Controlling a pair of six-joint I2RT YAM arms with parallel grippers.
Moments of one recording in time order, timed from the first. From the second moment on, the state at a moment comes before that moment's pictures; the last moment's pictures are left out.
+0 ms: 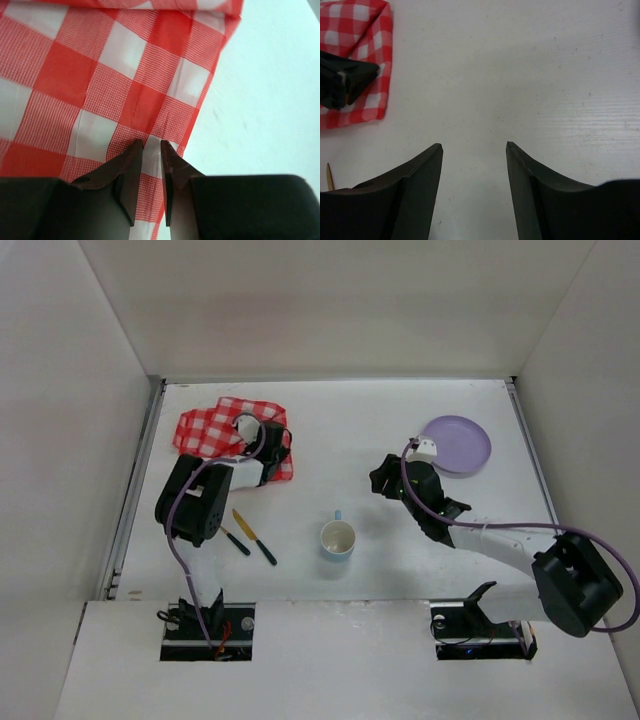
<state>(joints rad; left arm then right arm) -0.34 1.93 1.02 0.23 -0.38 -0.93 0.64 1.30 0.60 0.30 0.34 0.60</state>
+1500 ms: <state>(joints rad) -0.36 2.14 1.73 -0.30 -0.56 -0.64 0.67 1.39 0.64 0.30 0.25 0.61</state>
